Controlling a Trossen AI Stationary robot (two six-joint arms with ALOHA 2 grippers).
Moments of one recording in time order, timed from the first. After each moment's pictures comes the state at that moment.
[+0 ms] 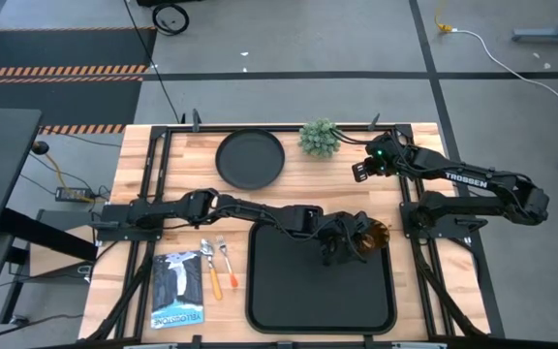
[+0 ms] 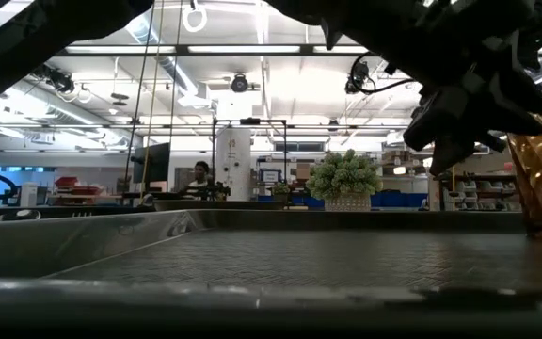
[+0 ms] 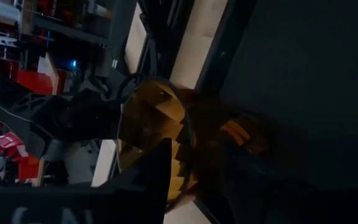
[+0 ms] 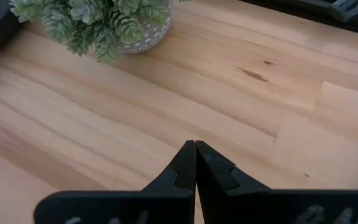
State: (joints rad) left arm -0.14 2.54 2.28 -0.28 -0.08 1.17; right arm -0.62 0.92 0.52 -0.53 0.18 0.50
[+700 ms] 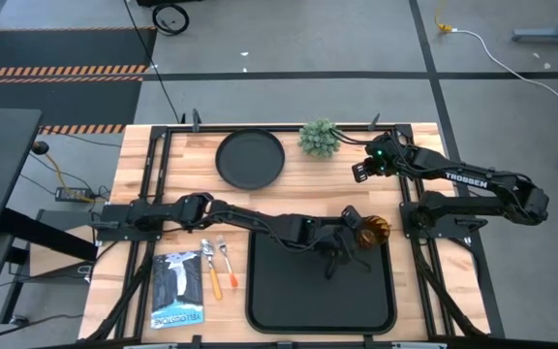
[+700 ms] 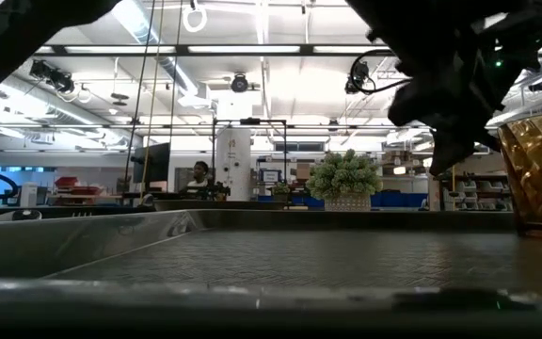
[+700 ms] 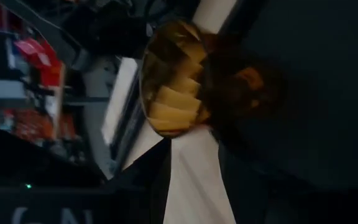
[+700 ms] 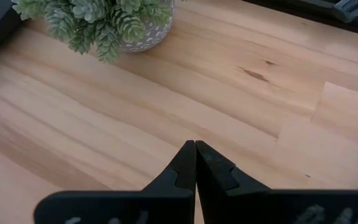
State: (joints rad) left arm -0.21 2.48 2.28 -0.43 -0.49 0.96; right arm -0.62 0.92 0.52 -0.52 0.18 0.49
